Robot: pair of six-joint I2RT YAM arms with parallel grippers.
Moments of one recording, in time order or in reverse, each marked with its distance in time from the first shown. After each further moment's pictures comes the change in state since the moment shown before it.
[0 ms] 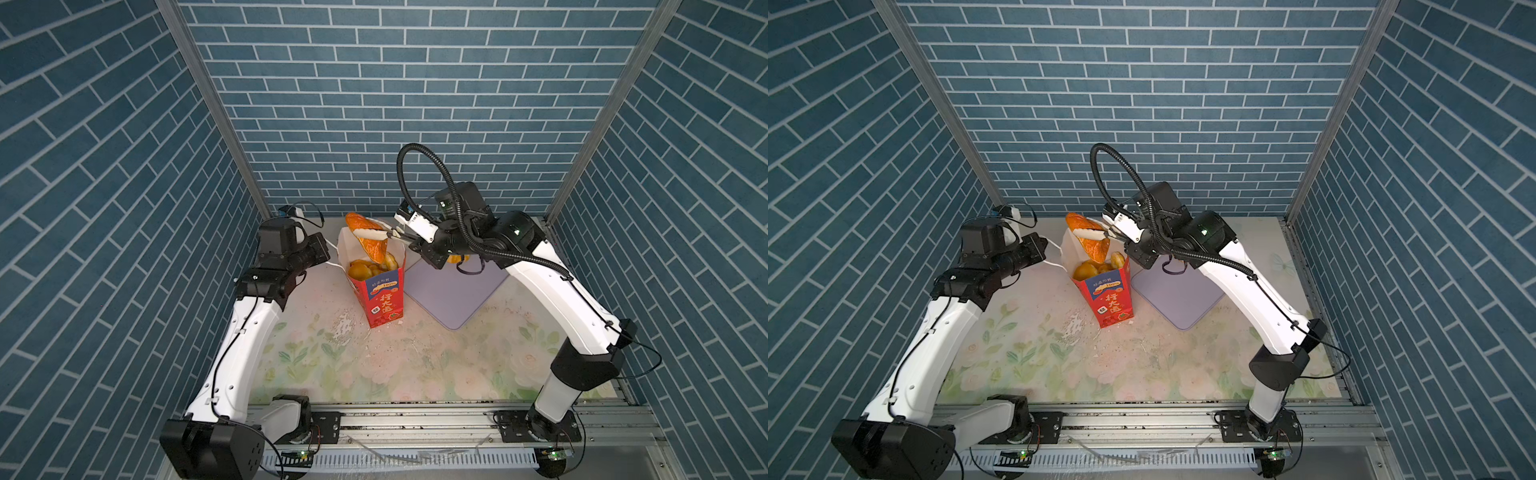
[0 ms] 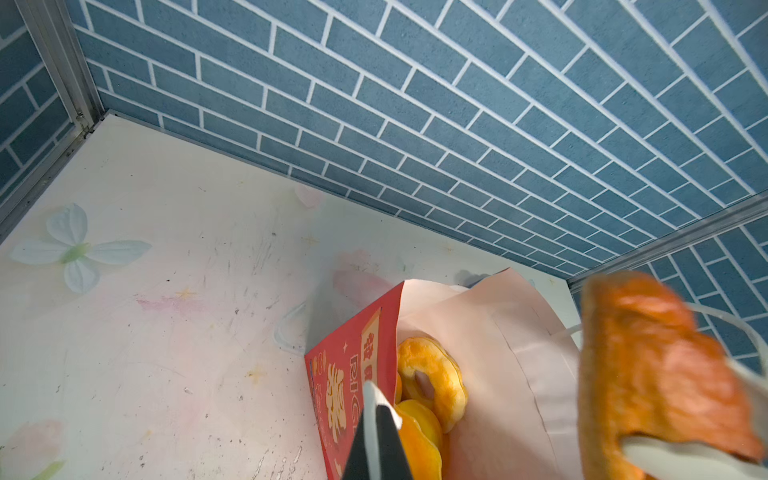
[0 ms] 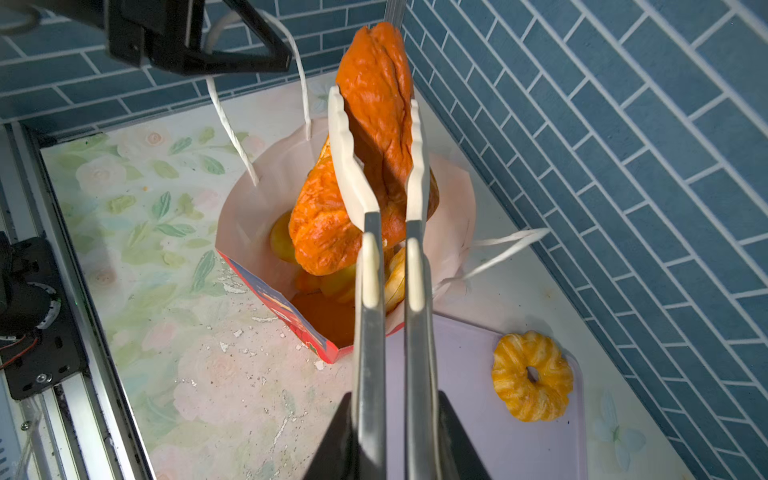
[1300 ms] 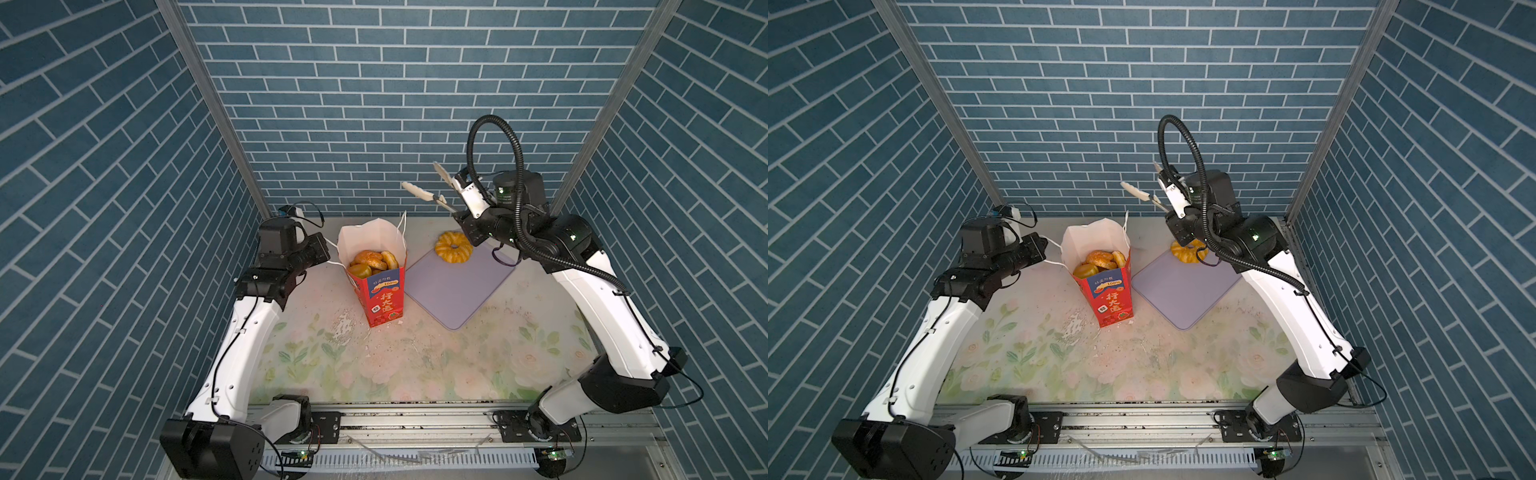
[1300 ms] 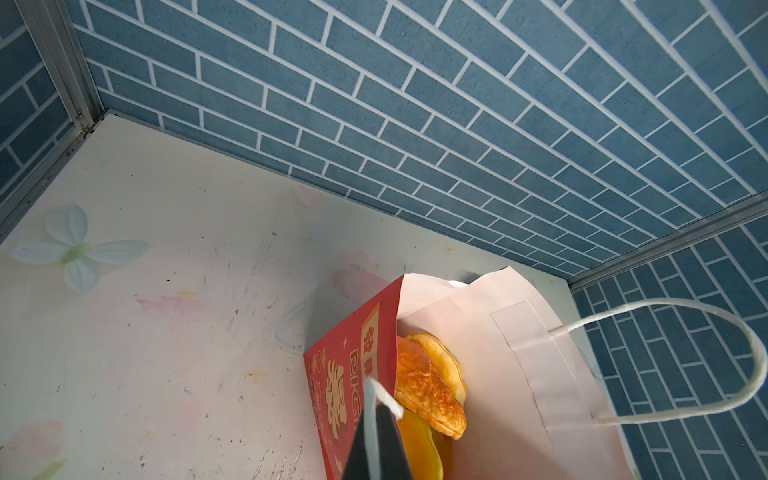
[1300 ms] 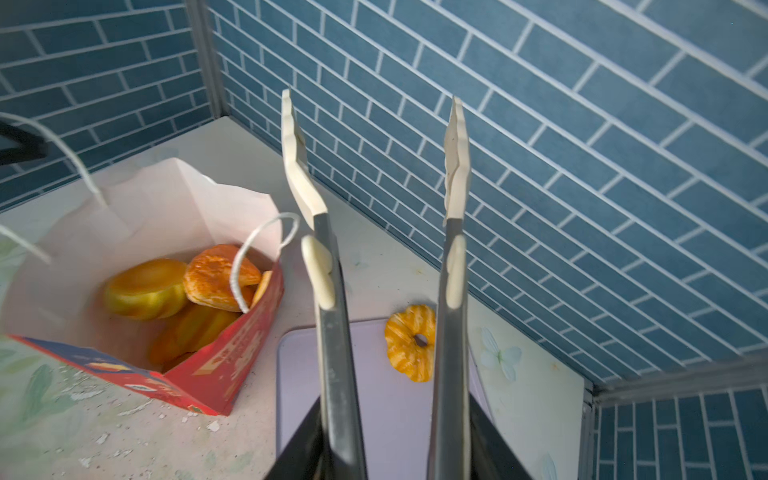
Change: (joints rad) left arm 0.000 0.001 0.000 0.000 0.000 0.000; right arm -0.207 -0.229 -0.167 0.167 0.230 0.117
